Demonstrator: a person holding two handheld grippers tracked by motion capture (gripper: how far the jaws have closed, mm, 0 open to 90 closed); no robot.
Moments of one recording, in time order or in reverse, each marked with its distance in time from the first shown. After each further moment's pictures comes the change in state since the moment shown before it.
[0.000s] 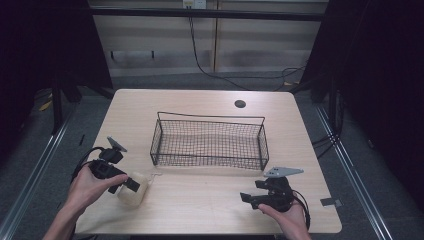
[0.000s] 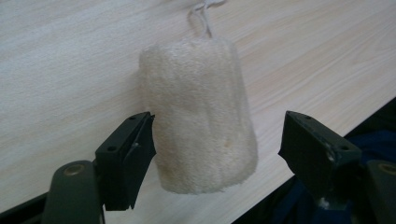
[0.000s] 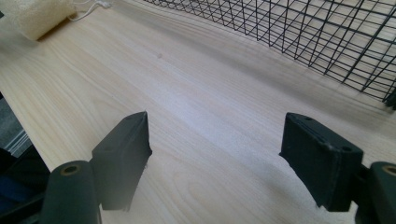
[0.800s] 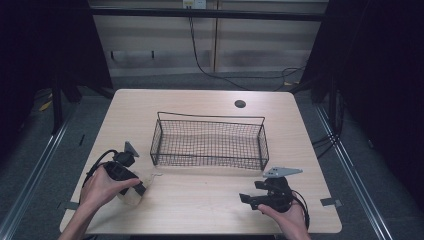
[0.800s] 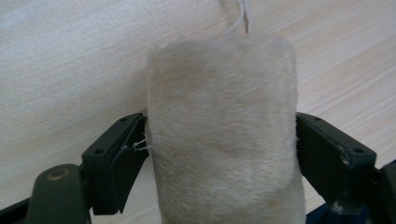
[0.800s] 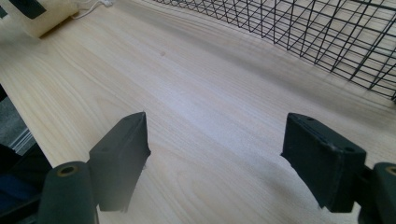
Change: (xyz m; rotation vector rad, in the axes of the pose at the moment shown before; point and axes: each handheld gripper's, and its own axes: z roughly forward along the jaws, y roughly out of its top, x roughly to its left) left arm -0.001 0.015 0.039 0.137 0.098 -0.017; right arm 0.001 0.000 0.001 0.010 0.012 0.006
